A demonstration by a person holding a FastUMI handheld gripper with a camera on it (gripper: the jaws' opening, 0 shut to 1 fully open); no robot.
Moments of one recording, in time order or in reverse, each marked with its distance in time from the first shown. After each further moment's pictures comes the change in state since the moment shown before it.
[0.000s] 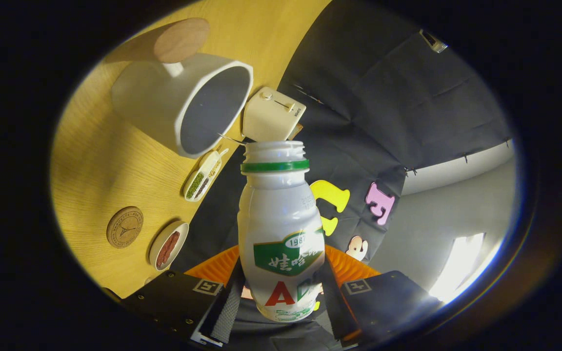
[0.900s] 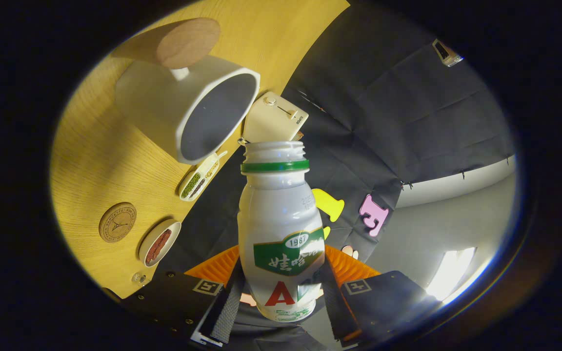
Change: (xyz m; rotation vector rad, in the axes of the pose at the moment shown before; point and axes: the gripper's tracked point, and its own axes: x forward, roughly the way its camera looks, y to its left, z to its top) arm 0.003 -0.007 0.008 -0.071 -0.034 -0.021
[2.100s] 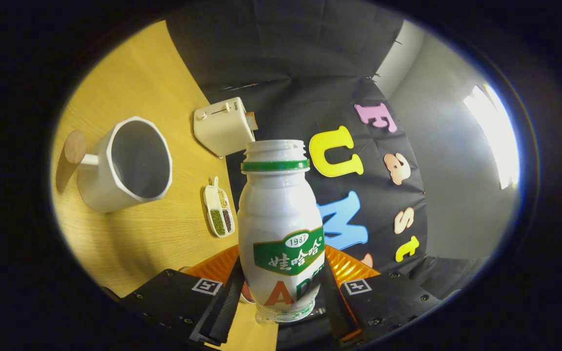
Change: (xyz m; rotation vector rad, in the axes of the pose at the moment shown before) arm -0.014 0.052 -0.030 0.957 0.126 0.163
